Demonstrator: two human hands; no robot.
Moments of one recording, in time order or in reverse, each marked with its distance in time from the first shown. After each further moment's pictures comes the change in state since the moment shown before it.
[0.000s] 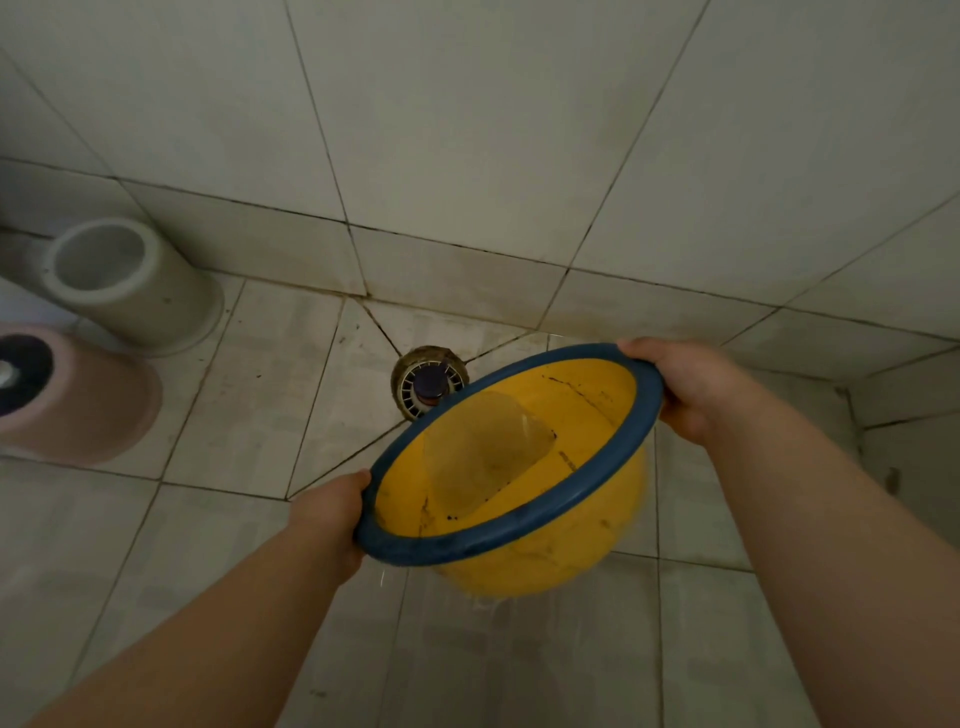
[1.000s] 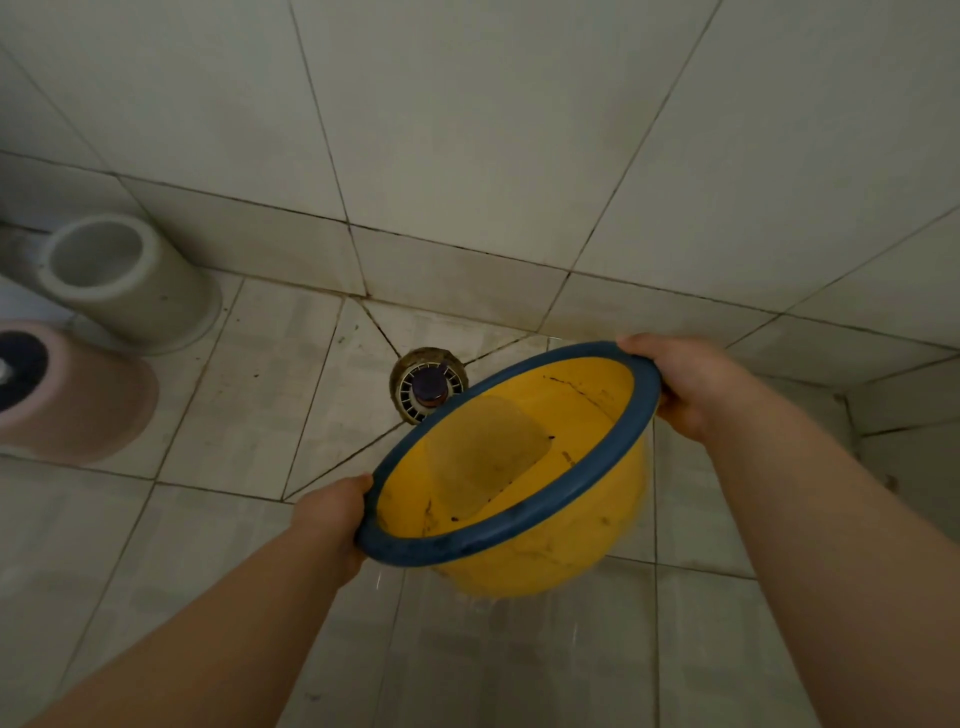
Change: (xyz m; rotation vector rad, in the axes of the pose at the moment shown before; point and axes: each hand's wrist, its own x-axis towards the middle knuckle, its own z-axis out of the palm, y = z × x) left_hand -0.005 0.002 0.005 0.049 0.009 -0.011; right_hand 0.003 -0.007 0.003 -0.032 0.025 0.000
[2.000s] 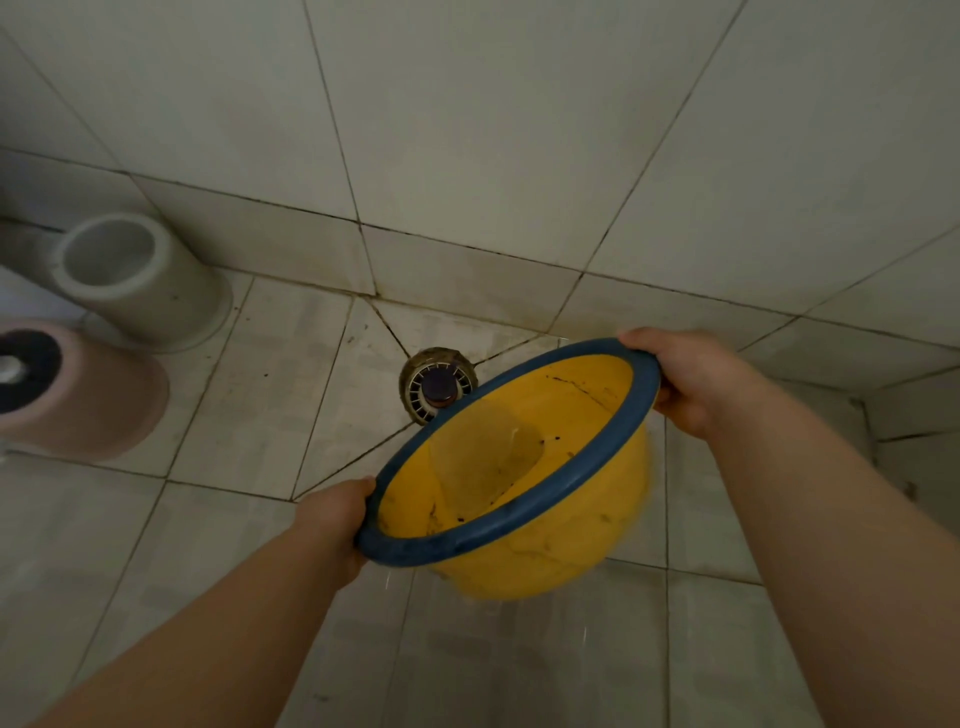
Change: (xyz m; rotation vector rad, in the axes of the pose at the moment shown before) left_hand -0.013 0.004 -0.004 -0.008 0.009 0.000; right_hand -0.004 -0.007 0.011 -0.002 -0.005 -0.008
